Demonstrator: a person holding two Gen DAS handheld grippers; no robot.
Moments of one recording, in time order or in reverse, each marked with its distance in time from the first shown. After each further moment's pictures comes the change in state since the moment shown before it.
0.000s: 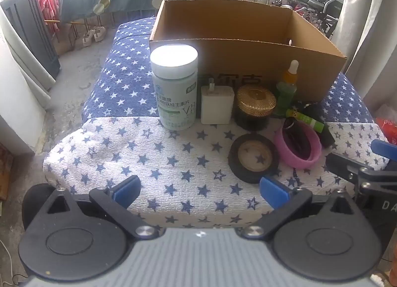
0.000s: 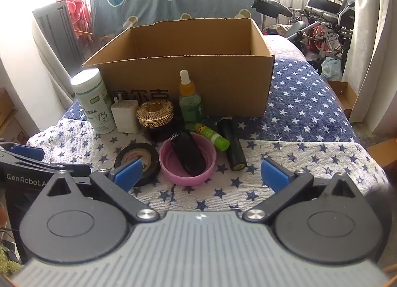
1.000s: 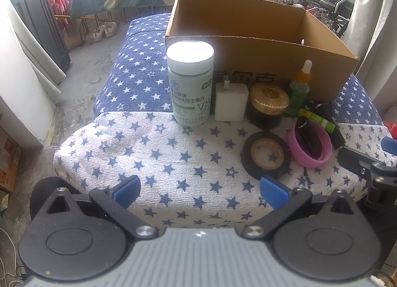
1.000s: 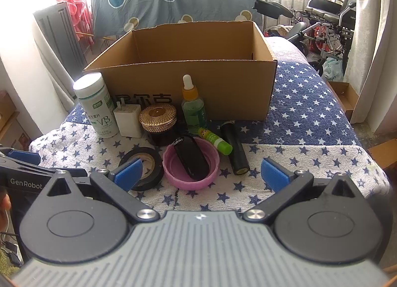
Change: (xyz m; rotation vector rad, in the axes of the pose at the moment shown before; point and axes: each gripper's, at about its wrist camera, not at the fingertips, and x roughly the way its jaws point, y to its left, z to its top) left arm -0.003 0.006 -0.002 -0.023 0.015 0.053; right arm -0.001 0.003 0.006 -0.003 0.007 0.001
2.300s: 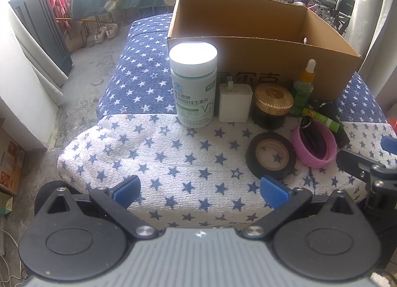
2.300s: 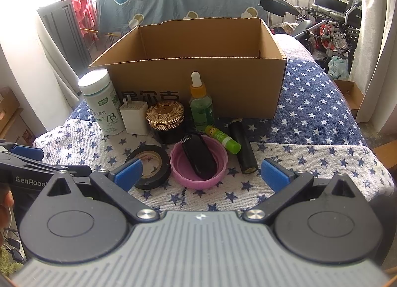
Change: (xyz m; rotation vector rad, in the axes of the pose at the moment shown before) left arm 0.001 0.002 0.003 0.010 0.003 0.015; right arm 0.005 0.004 0.001 -0.009 0.019 0.022
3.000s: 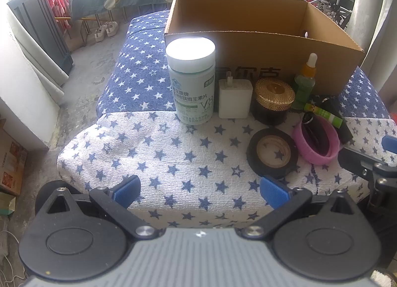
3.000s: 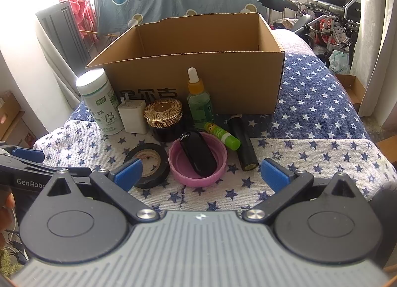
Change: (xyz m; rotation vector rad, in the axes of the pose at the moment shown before) left arm 0.006 -0.004 0.000 0.017 0.018 0.016; right arm 0.004 -0.006 -0.002 0.026 0.008 0.015
